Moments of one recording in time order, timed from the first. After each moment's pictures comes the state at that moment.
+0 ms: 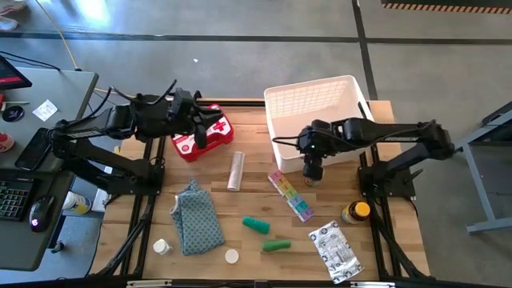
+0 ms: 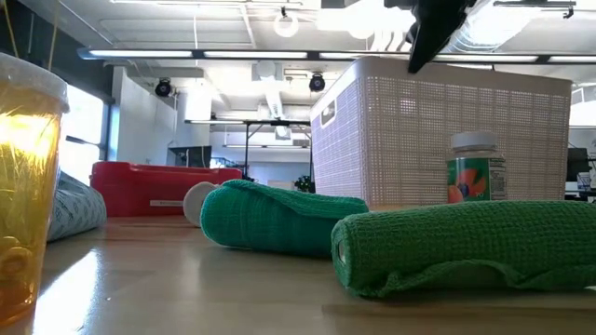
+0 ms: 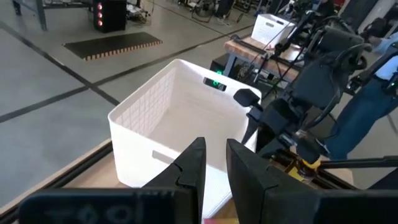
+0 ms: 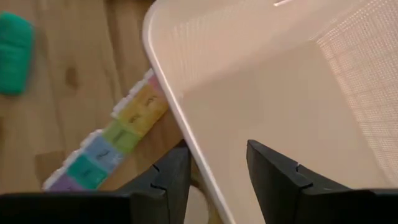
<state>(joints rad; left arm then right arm) 0.00 1.08 1.43 -0.61 -0.43 -0.40 -0.04 1.38 1.34 -1.08 0.20 0.14</state>
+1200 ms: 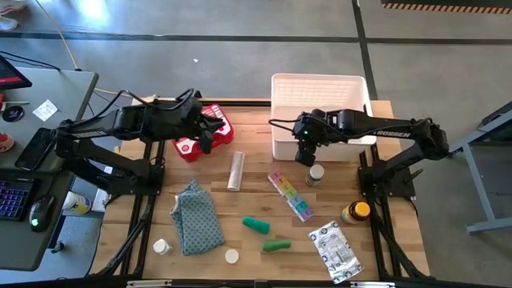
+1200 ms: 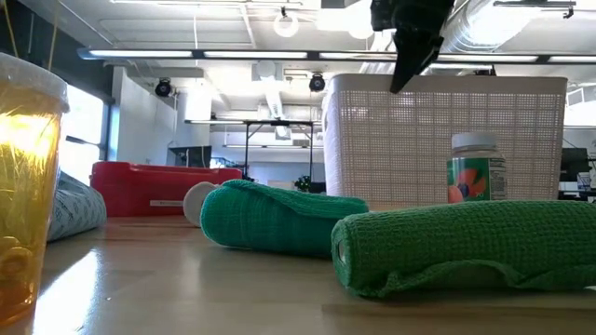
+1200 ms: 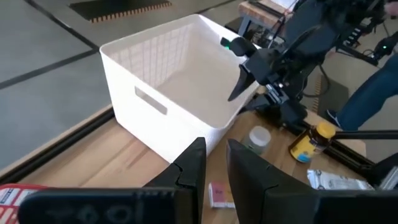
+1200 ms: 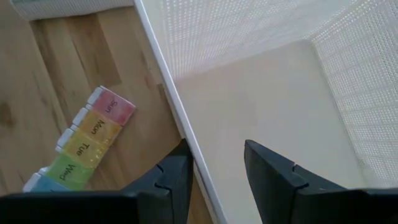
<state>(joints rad) 0.00 1.12 1.43 -0.74 -0.41 -0.48 -0.18 1.42 1.34 -1.05 0.27 0.13</state>
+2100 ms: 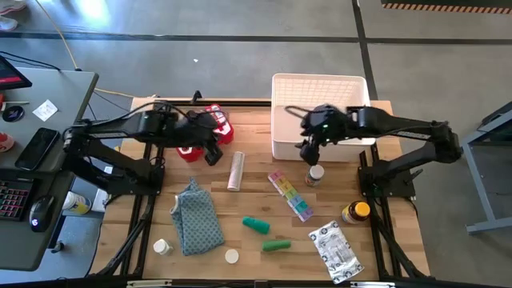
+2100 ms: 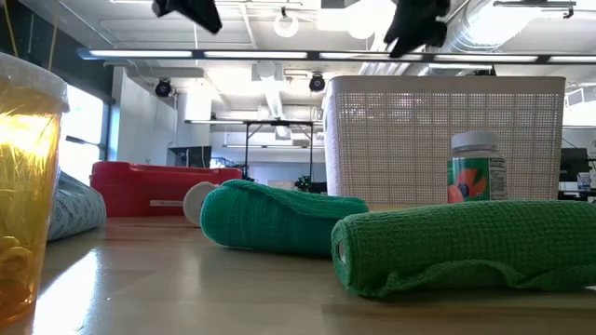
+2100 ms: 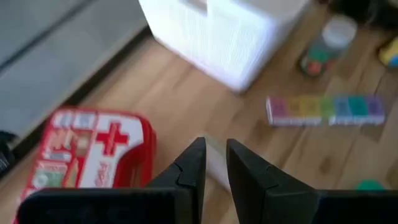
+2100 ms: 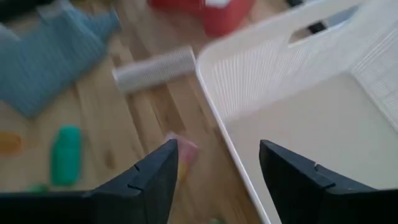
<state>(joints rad) 0.00 1.26 1.43 -1.08 -0.39 -0.50 -0.16 1.26 1.34 -0.91 0.09 0.30</state>
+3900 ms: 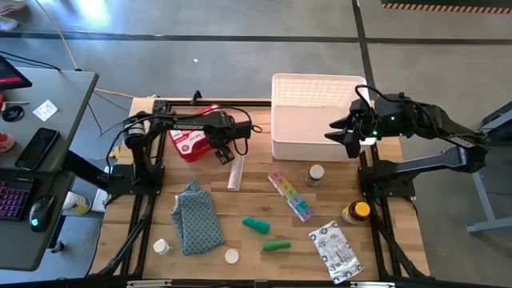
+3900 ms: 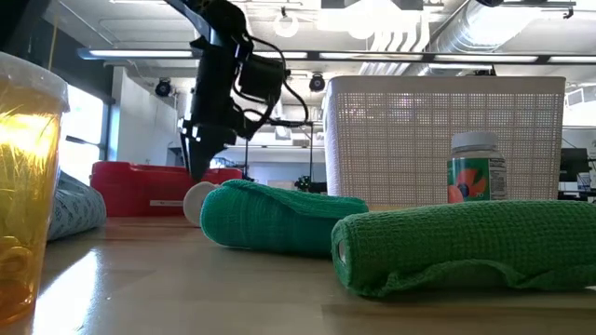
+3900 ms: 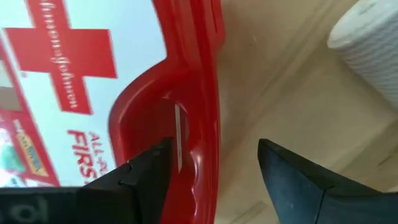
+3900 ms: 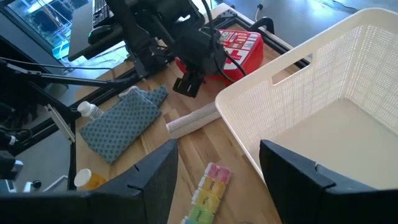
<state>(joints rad) 0.31 1.84 1.35 -1.18 -0.28 -0.26 -0.16 0.91 1.34 -0.95 0.05 0.45</state>
